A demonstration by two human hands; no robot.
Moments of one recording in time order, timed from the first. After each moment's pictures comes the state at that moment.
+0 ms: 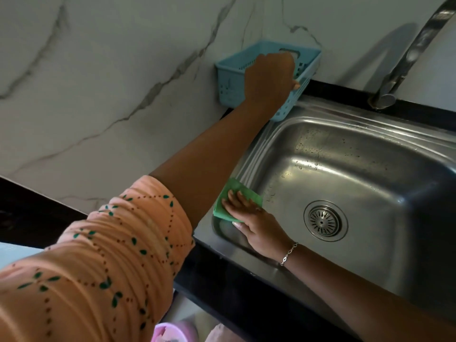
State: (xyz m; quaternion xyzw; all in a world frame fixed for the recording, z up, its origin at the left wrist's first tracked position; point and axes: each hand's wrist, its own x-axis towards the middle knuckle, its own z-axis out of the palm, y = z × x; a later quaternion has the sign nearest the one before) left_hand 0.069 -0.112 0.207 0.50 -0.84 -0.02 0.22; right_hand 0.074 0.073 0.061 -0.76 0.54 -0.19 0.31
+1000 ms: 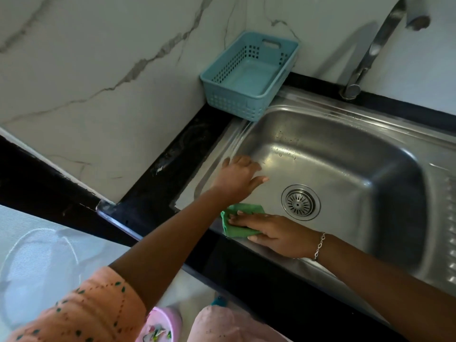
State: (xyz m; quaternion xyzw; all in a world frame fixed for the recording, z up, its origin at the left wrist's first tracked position) left_hand 0.129 0.032 0.088 0.43 -0.89 -0.15 0.00; right_hand 0.010 0.141 0.089 -0.79 0.47 -0.05 0.39
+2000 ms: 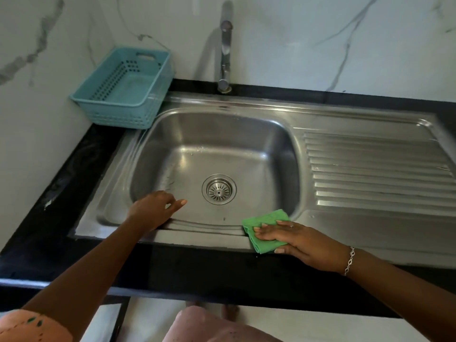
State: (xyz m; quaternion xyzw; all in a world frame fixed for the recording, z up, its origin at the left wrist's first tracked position) left_hand 0.124 0.064 0.042 0.41 -0.89 -0.20 -0.05; right_hand -0.121 0.319 0.094 -0.72 0.62 -0.10 0.31
